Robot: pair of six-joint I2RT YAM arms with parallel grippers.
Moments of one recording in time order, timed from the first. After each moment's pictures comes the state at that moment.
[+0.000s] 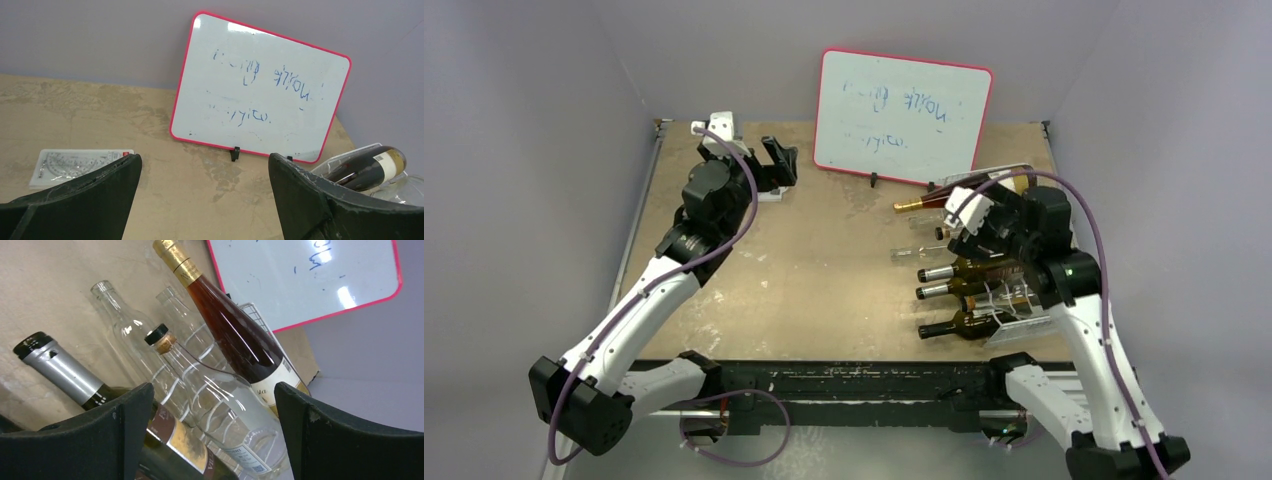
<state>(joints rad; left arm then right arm) -0.47 1.09 1.03 0.04 -0.27 -0.34 0.20 0.83 1.02 -0.71 -0.29 -0.90</state>
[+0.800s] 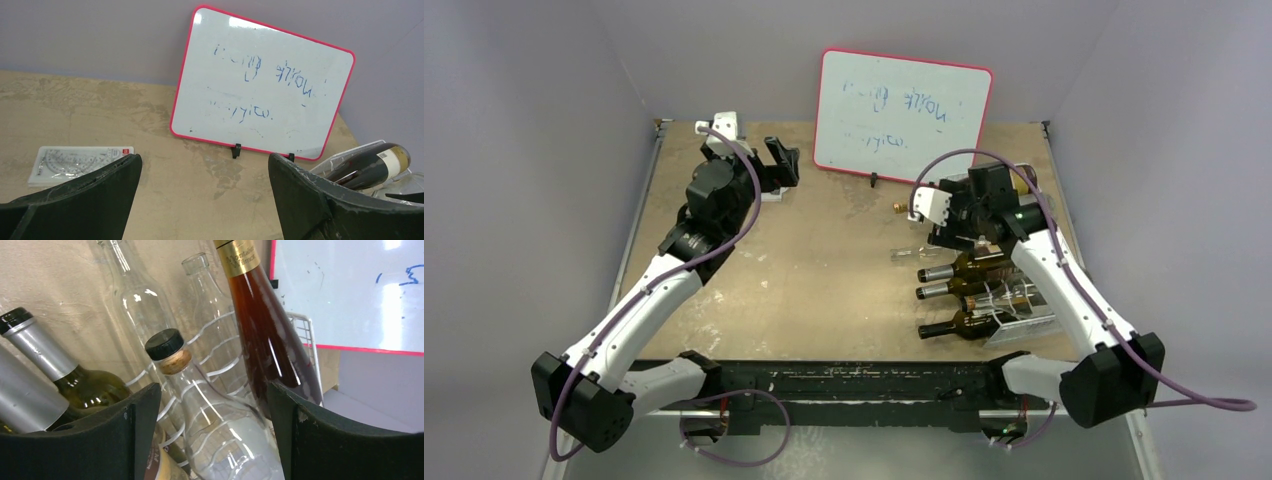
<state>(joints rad) -0.48 1.10 1.03 0.04 -0.27 -0.34 0.30 1.21 1.10 -0.75 -0.14 -1.09</state>
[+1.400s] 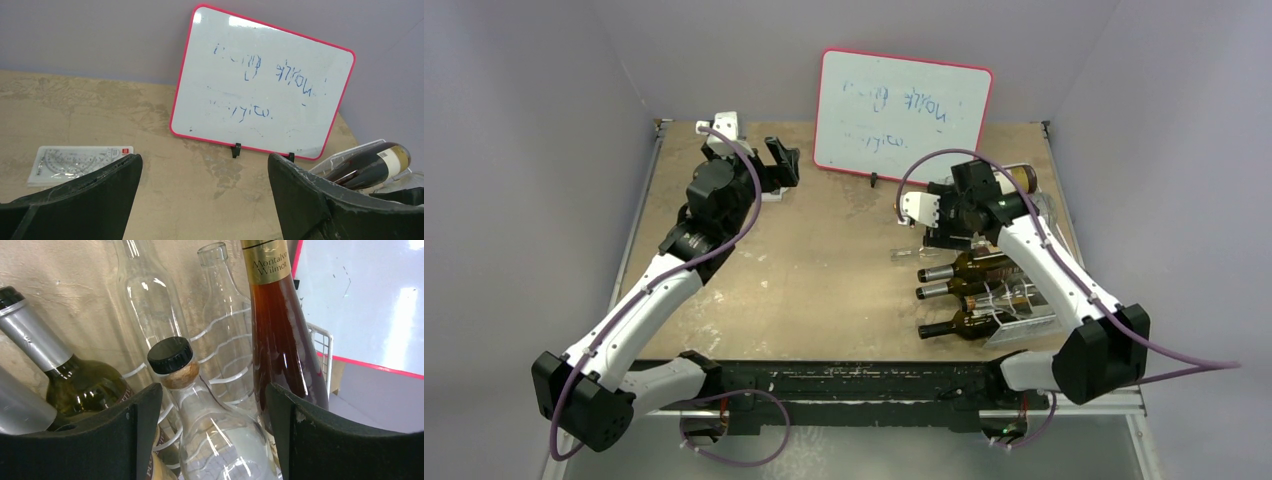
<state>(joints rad) -0.48 1.10 1.03 0.04 -0.27 -0.34 0.35 1.33 1.17 -0.82 -0.08 -1.16</state>
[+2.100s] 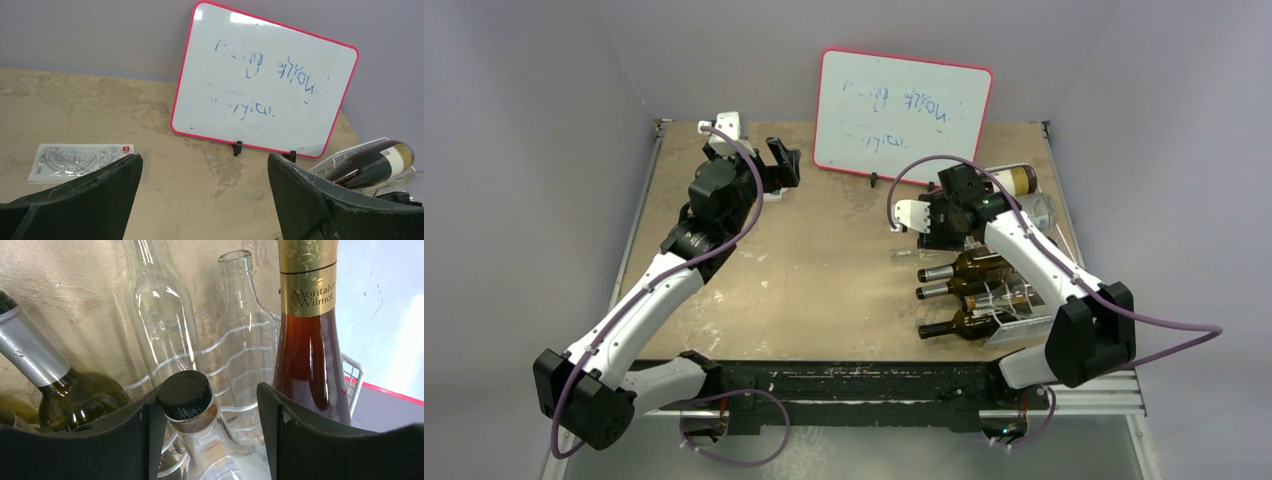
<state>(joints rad) -0.48 1.11 1.03 0.04 -0.27 -0.34 0.37 1.42 1.14 -0.76 -0.05 -1.19</state>
